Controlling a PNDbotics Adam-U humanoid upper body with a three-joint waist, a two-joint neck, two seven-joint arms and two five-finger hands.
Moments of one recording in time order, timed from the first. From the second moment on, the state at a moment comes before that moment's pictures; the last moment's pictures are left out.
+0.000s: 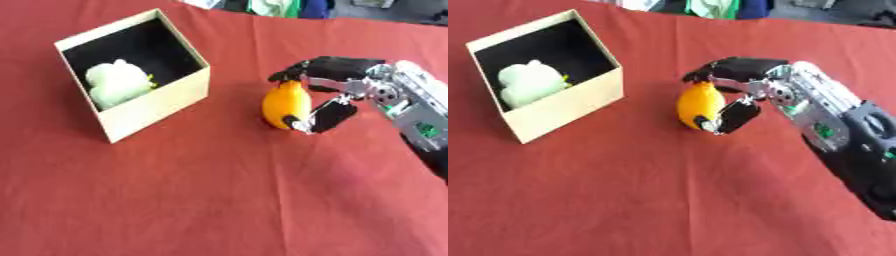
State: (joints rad) left arm -0.25 0.28 0.10 -1.98 -0.08 -0.38 0.01; right arm -0.54 -0.82 0.24 -1.74 0.69 0.01 0.68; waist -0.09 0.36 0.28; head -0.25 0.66
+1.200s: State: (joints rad) left arm -0.25 0.28 0.09 -1.98 -0.07 -0.37 -0.01; right arm -0.59 -0.82 0.28 -1.72 0.72 0.03 0.64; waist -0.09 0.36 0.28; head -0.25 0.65
